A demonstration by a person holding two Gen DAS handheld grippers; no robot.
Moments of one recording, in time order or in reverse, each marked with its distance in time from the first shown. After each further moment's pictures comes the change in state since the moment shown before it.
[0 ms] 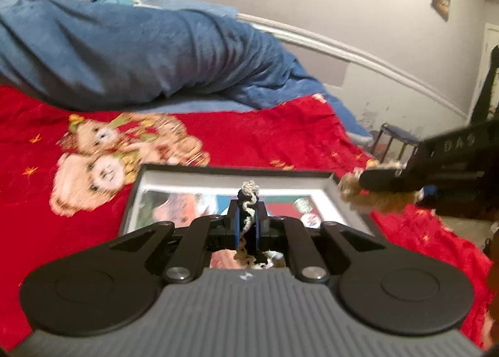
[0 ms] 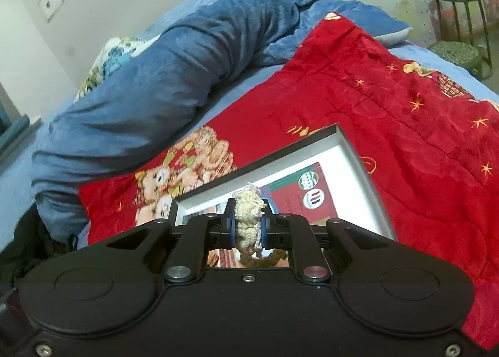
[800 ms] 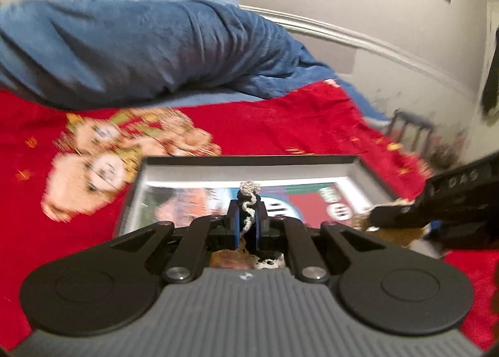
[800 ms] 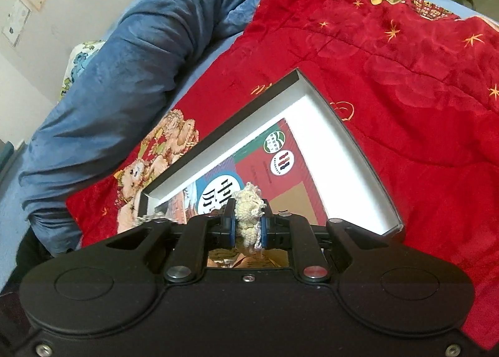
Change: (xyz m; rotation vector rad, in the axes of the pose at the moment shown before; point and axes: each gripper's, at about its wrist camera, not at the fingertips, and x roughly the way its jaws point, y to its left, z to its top) left arm 0.042 0.002 -0.022 0.089 0.003 0.090; right arm 0.058 -0.054 -0.026 0.173 0.084 -0.015
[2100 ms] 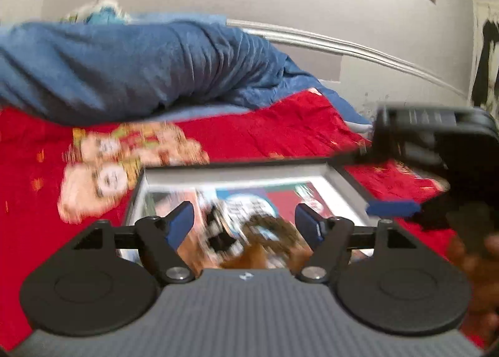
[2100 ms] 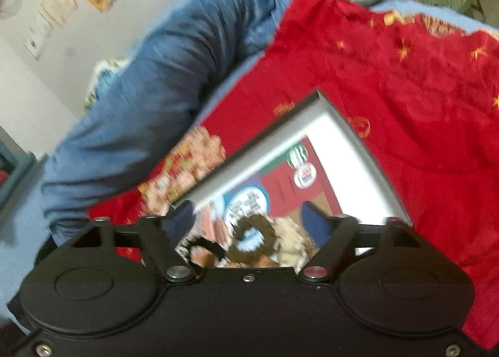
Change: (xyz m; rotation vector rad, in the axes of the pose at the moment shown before) left arm -0.060 -0.025 -0.009 -0.013 -0.018 -0.042; right arm -0.029 0.005 -0.003 0.004 -0.092 0.102
